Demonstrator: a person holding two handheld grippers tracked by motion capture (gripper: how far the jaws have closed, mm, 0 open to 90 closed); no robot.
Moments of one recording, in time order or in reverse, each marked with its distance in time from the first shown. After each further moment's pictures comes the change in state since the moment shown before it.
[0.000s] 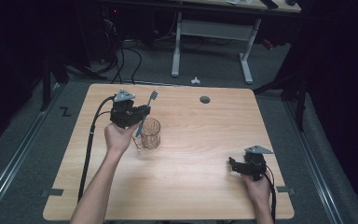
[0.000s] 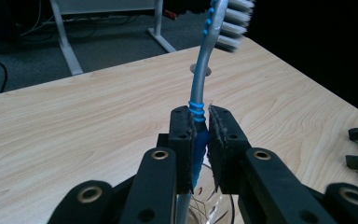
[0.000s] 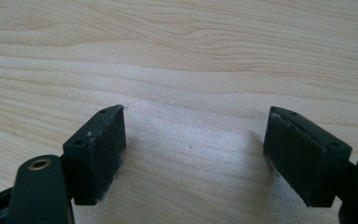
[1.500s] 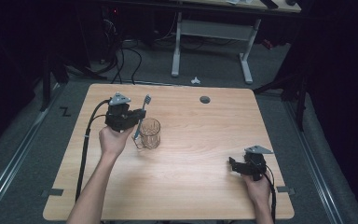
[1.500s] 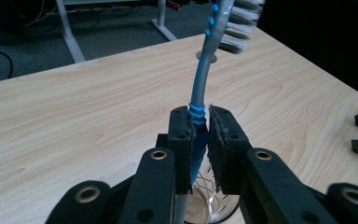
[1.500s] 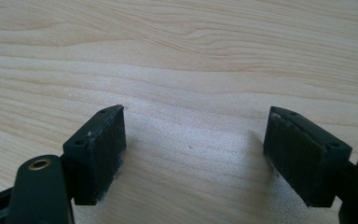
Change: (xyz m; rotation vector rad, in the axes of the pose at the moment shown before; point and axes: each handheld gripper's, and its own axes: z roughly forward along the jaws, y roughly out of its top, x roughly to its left) left arm 0.007 -0.011 -0.012 0.034 0.014 0.000; right arm 0.000 0.000 0.000 0.000 0.000 -0.001
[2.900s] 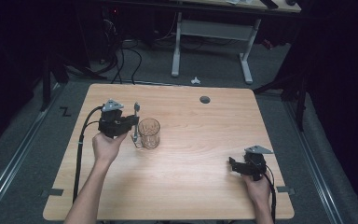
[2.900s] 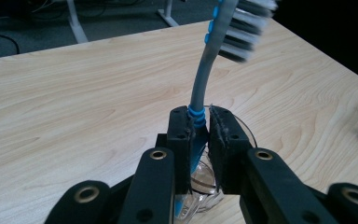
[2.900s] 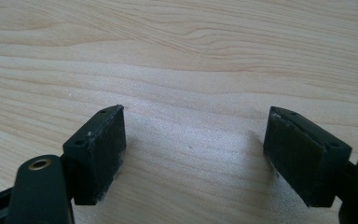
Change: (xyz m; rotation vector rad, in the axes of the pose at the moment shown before) left arm 0.010 -0.021 -0.010 0.026 0.019 -0.025; right arm 0.000 0.000 0.000 0.000 0.000 0.000
